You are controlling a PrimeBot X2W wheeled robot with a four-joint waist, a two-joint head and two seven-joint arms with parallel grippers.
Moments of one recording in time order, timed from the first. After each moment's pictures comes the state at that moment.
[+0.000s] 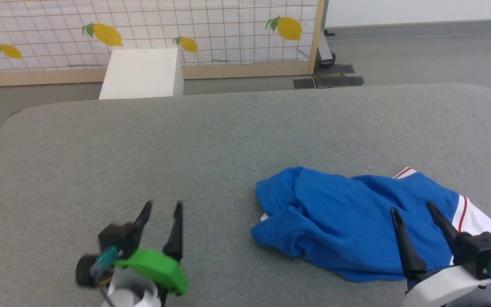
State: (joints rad) left arm -0.07 0.10 -0.15 0.24 -0.27 -0.07 -0.18; right arm 0.17 -0.09 -0.01 -0.22 0.08 0.13 0.08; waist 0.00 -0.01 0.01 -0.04
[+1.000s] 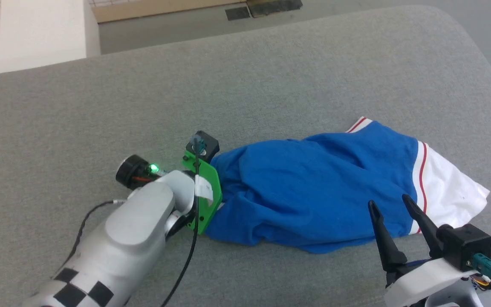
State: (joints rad) left arm -0.76 0.25 -0.88 0.73 -0.55 -0.13 0.40; right arm 0.13 -0.06 0.06 -0.20 0.14 0.13 0.08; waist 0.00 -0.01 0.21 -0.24
